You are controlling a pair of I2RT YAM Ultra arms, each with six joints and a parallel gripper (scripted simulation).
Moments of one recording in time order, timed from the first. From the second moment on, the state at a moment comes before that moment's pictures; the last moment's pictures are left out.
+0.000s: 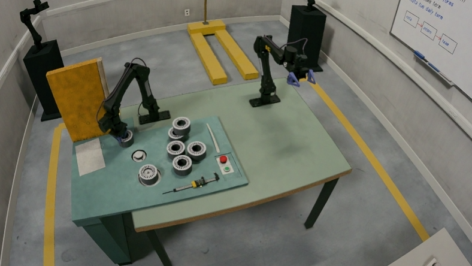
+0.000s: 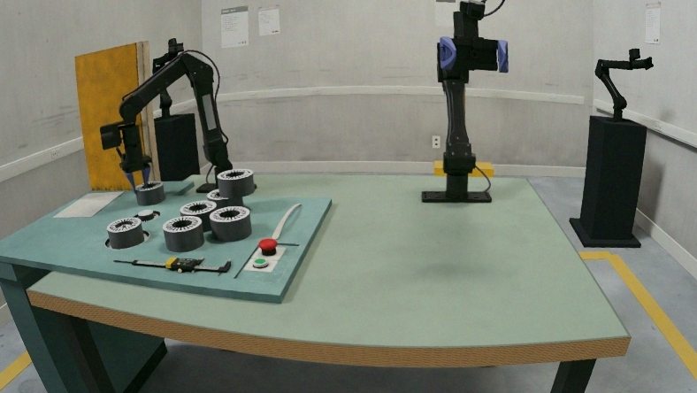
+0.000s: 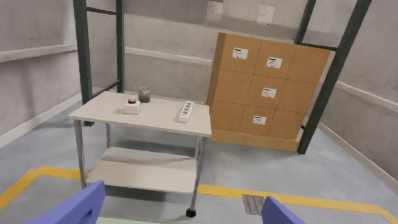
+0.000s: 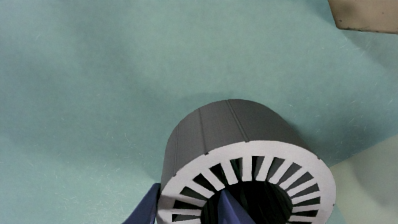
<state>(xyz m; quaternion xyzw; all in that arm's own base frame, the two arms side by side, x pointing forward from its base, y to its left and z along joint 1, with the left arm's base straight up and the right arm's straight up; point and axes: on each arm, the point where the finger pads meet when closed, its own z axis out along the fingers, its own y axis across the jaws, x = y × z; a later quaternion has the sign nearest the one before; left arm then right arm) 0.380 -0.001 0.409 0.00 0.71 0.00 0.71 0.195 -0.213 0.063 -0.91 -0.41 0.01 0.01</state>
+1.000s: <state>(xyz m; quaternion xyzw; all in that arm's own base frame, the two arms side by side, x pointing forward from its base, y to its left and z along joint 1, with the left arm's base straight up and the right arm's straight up) 0.380 -0.001 0.409 0.00 0.71 0.00 0.71 0.200 -0.217 0.124 -0.91 -0.41 0.00 0.00</state>
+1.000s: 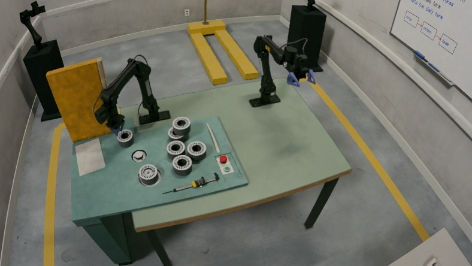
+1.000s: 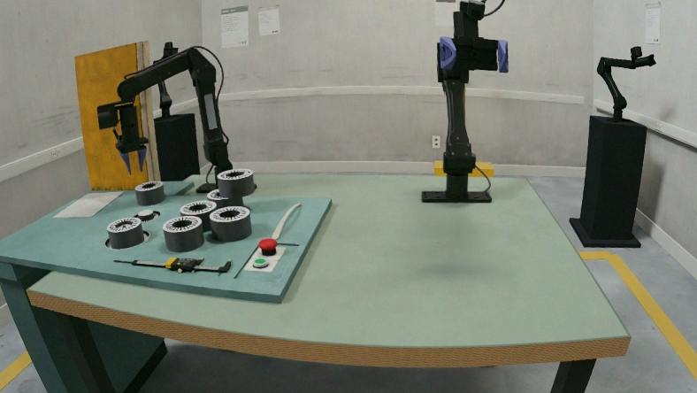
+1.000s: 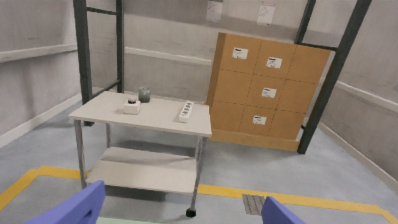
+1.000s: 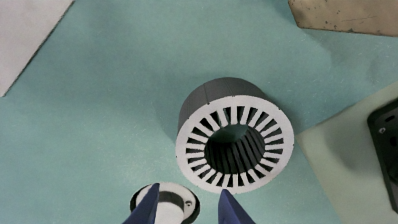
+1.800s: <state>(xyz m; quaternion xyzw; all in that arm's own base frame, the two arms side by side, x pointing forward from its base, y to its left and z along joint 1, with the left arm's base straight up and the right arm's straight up) 0.380 -0.001 0.409 0.00 0.71 0.00 0.71 0.213 -0.198 0.125 -0.89 -0.45 0.00 0.01</state>
